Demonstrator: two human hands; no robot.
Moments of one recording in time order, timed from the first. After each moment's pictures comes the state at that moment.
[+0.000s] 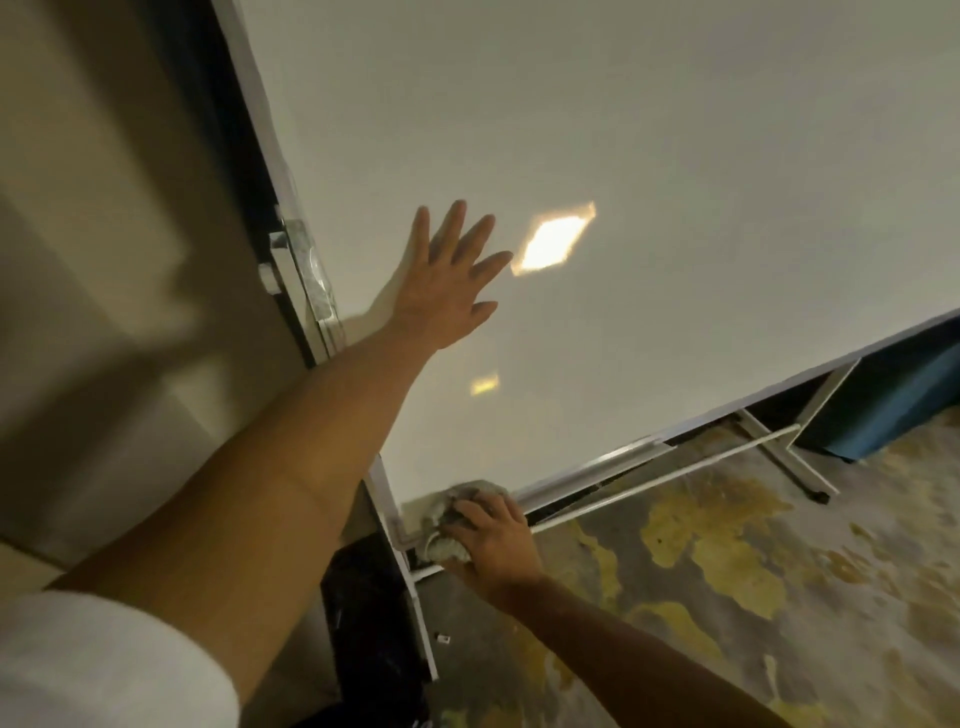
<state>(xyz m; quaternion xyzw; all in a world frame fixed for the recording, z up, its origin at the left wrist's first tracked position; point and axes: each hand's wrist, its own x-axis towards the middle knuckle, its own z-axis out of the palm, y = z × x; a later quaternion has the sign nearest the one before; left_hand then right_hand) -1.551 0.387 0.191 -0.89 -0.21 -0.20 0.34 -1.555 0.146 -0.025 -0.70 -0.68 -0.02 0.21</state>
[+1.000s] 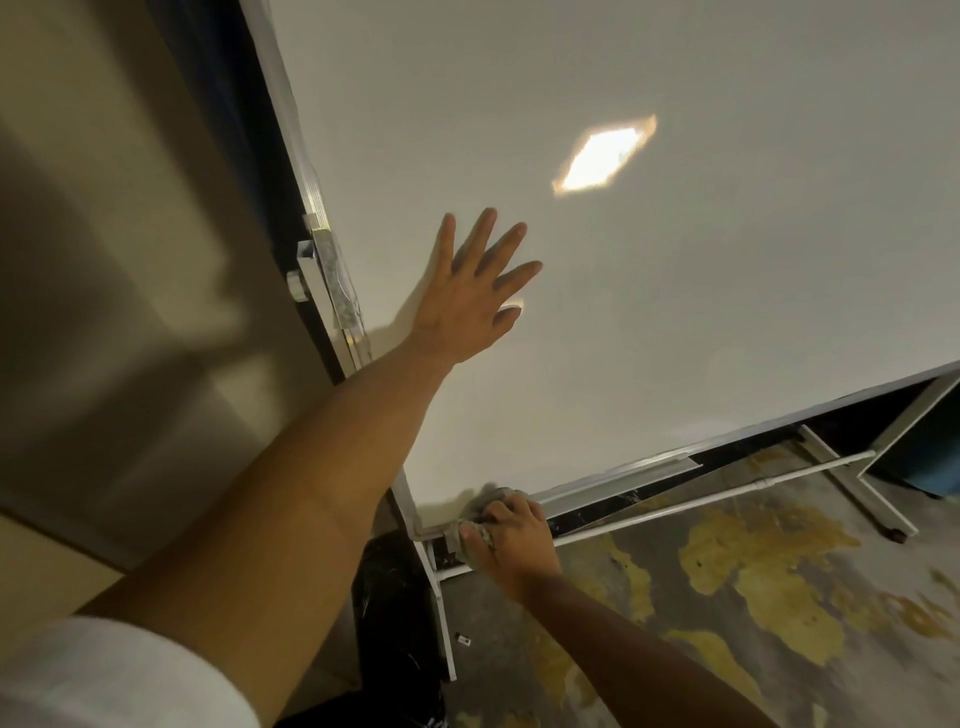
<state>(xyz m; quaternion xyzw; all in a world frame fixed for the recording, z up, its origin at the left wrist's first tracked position) -1.533 0.398 0.180 -0.90 -0.17 -0.26 0.30 -1.522 0.168 -0.042 -0.73 -0.62 0.00 0.29</state>
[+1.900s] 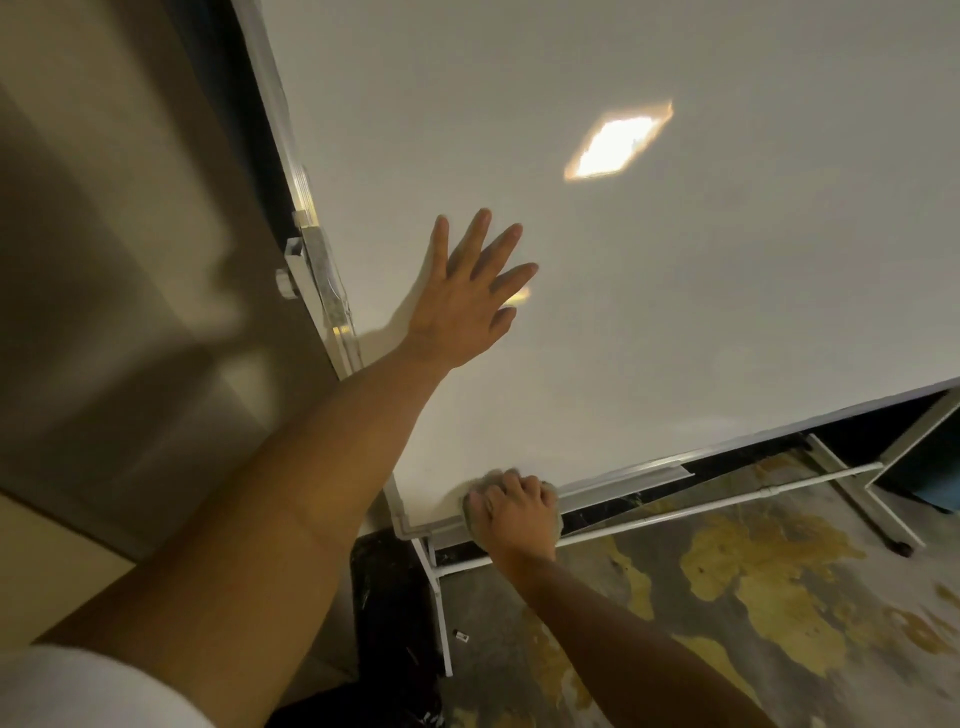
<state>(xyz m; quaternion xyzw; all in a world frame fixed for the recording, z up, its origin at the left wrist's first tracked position) -1.548 0.395 0.179 -0.90 -0.20 -0.25 0.30 -1.521 0.193 -0.024 -0.82 -0.54 -0.01 0.17</state>
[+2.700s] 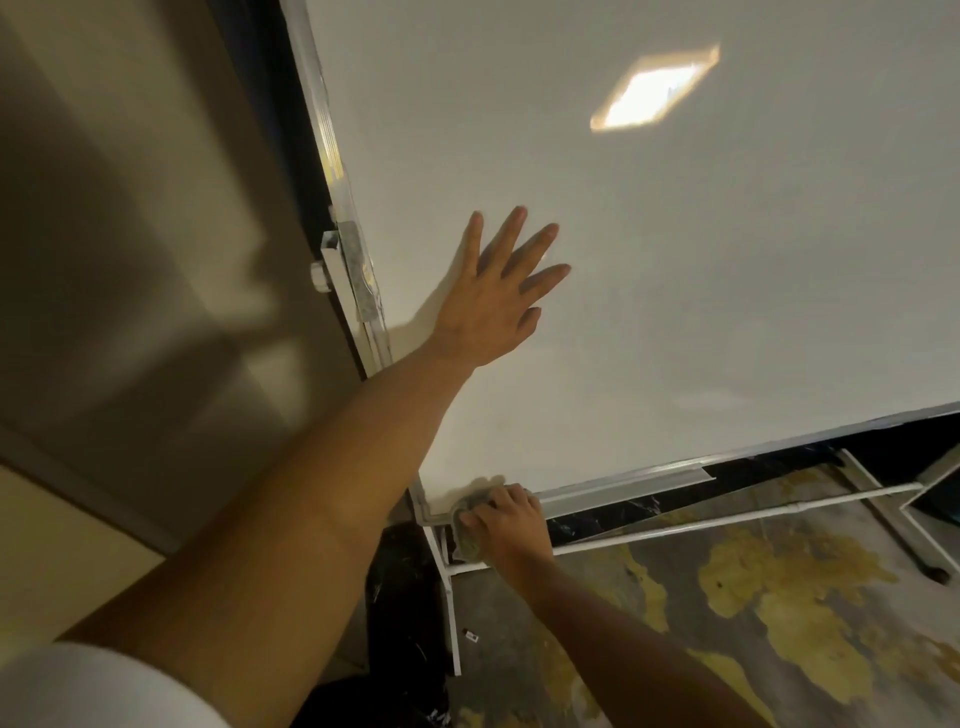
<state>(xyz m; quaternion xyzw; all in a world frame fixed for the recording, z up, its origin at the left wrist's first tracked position) -1.542 0.399 0.178 -0.89 -0.20 -0.23 0.32 -1.525 0.210 -0.040 -0.73 -0.67 0.07 0.10</state>
